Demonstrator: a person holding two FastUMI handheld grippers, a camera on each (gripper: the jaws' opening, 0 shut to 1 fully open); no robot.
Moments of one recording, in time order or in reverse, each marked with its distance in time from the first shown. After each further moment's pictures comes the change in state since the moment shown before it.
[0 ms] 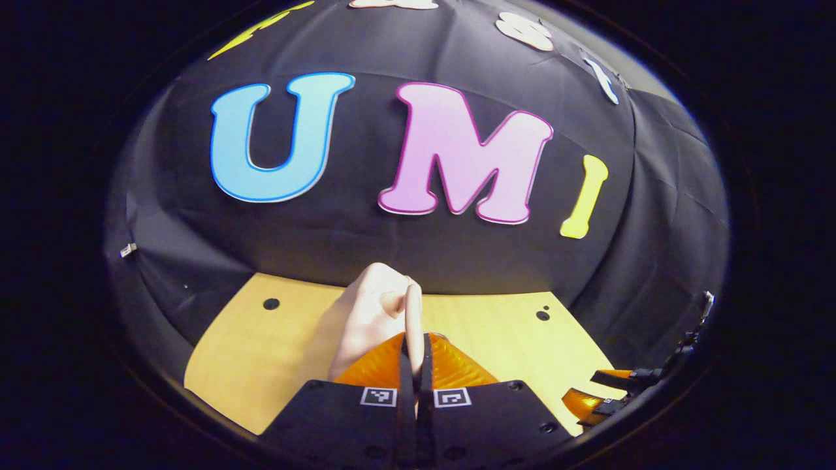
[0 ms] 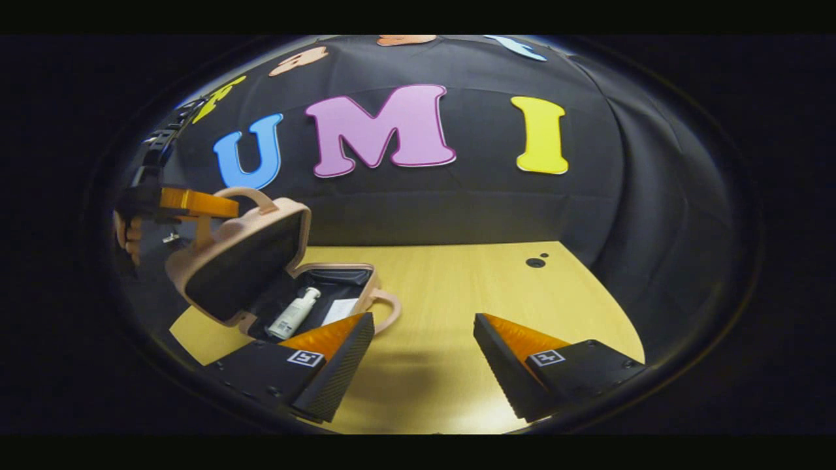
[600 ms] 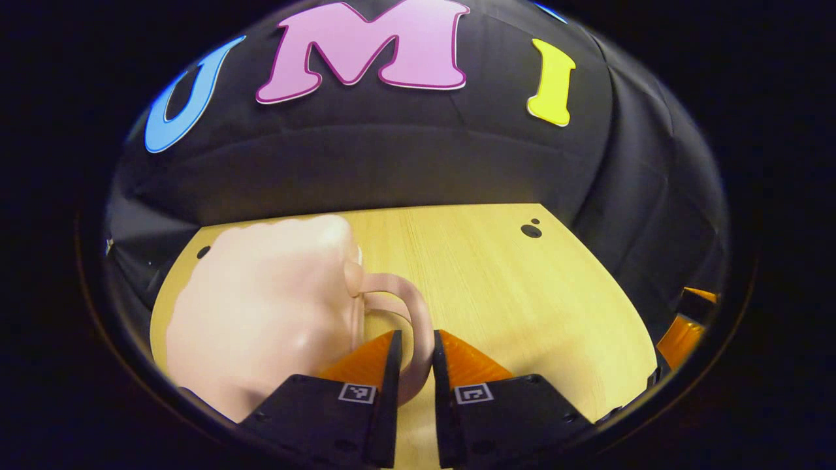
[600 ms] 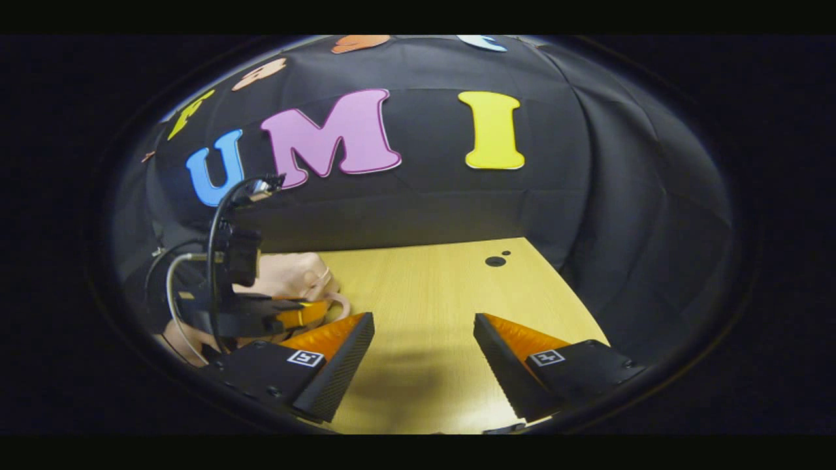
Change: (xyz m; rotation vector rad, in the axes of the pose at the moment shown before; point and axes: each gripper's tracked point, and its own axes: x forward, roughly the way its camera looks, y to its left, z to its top) left arm 0.100 -0.111 -0.136 0.075 0.226 0.001; right arm -0.019 -0.085 0.020 0.079 -0.001 -0.068
